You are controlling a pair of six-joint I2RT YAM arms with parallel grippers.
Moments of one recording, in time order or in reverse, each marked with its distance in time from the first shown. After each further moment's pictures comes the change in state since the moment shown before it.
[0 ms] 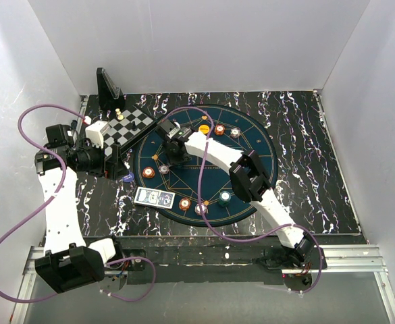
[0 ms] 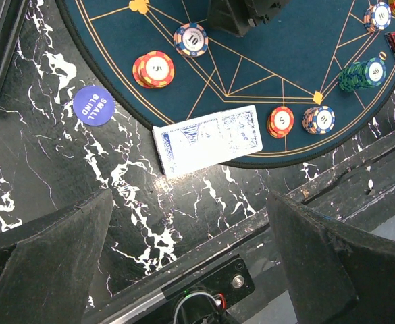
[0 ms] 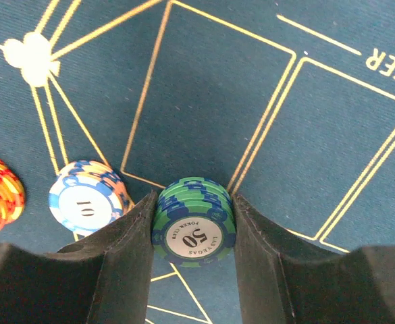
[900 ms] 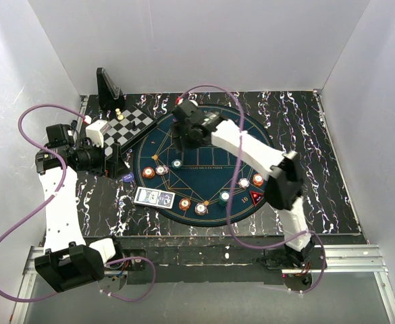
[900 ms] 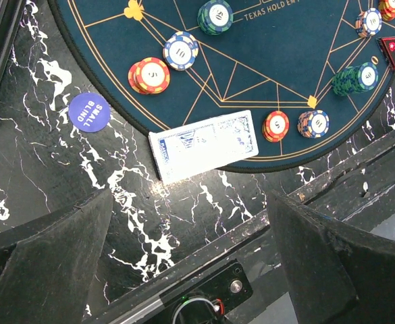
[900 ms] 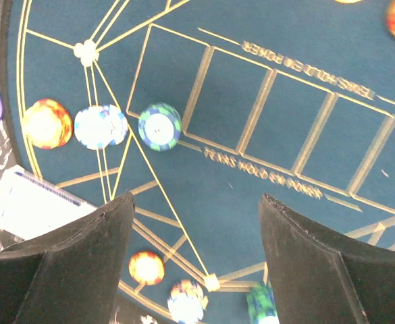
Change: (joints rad) left arm 0.000 0.006 -0.013 0.021 0.019 -0.007; right arm -0.028 -0.311 -0.141 -0.019 0.033 -0.027
